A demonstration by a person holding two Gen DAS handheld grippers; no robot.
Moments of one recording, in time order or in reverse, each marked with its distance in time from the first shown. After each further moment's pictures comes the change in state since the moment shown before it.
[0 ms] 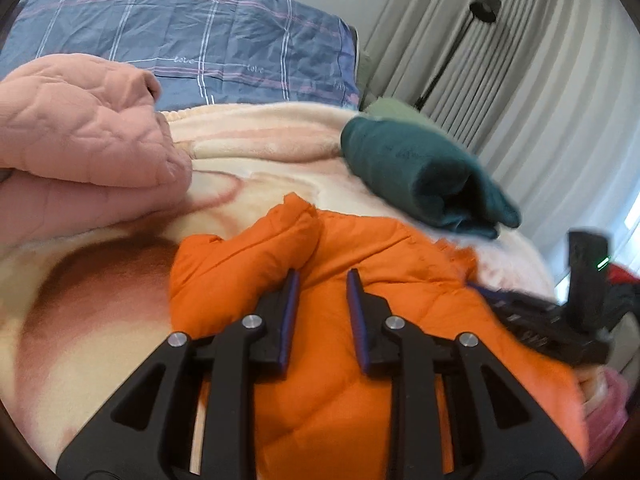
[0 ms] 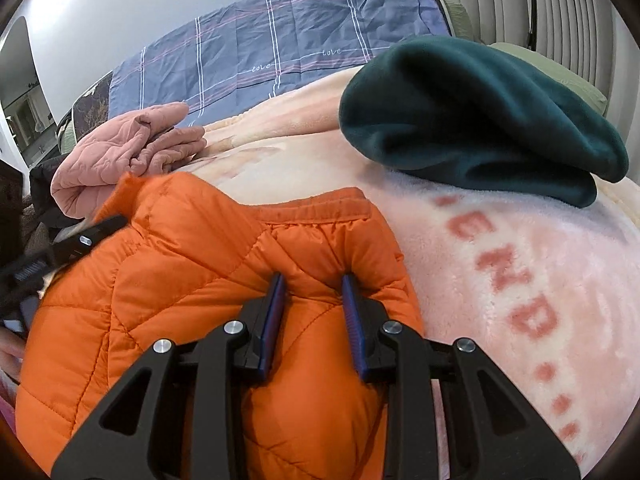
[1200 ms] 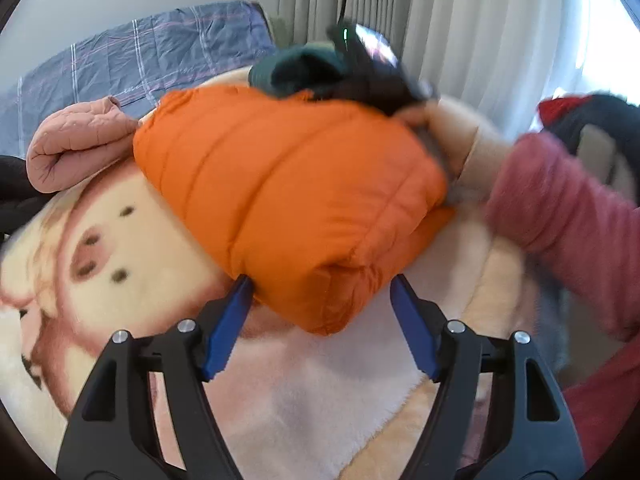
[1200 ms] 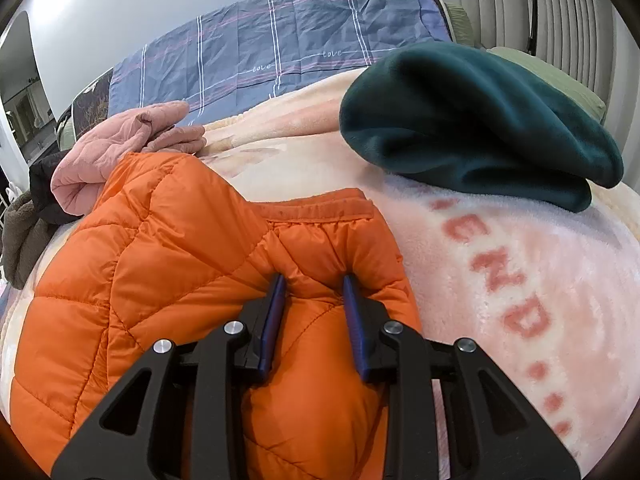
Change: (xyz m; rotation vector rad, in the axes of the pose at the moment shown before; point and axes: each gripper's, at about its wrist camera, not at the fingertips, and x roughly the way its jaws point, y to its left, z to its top) left arm -0.126 -0.143 -0.181 0.403 0.162 0.096; right arm -0.002 0.005 0.001 -0.014 -0.005 -0.014
